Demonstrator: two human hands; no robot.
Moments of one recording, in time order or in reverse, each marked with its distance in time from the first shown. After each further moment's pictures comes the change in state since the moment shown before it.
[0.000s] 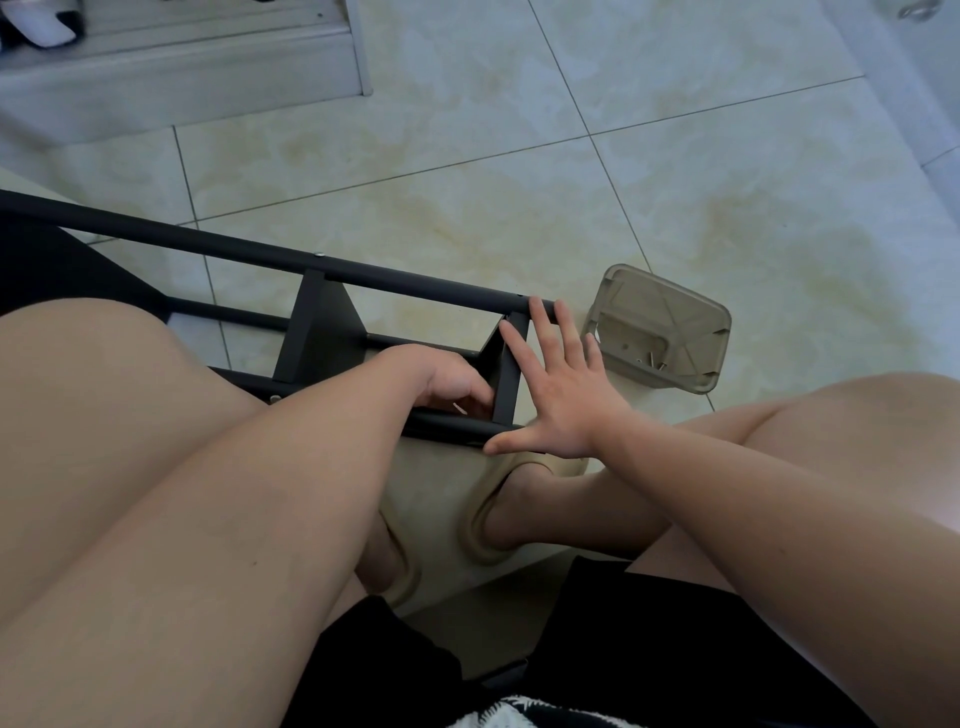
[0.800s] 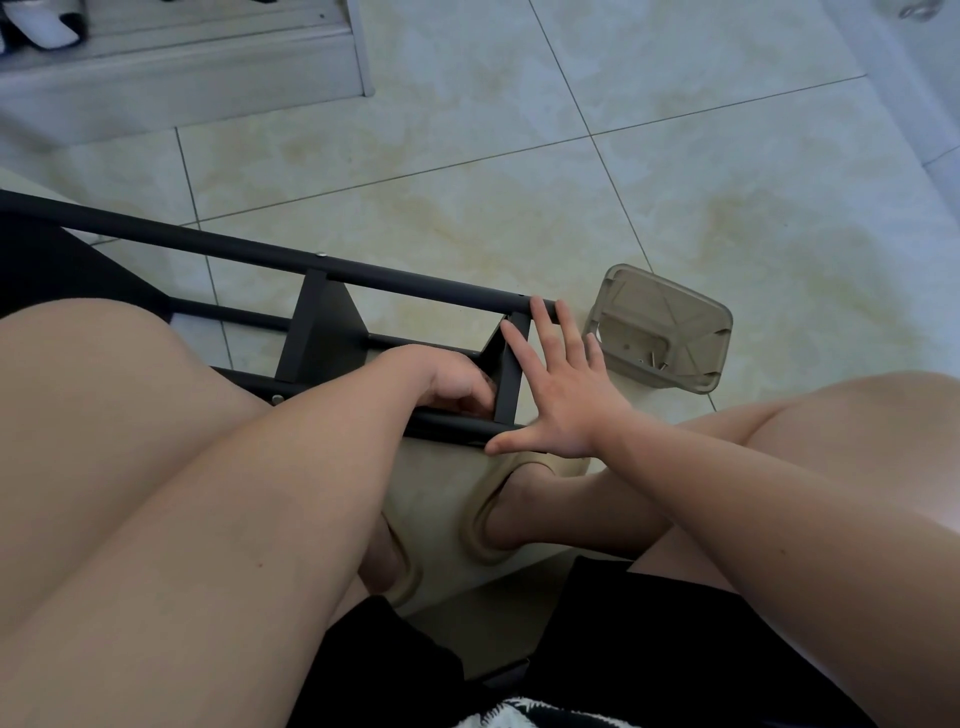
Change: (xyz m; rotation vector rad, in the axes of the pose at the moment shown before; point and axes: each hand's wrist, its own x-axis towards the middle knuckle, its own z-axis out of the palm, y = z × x) left_hand -0.002 -0.001 0.002 -0.003 -0.016 0.039; right_hand 0.000 0.000 0.001 0.006 0.015 0.000
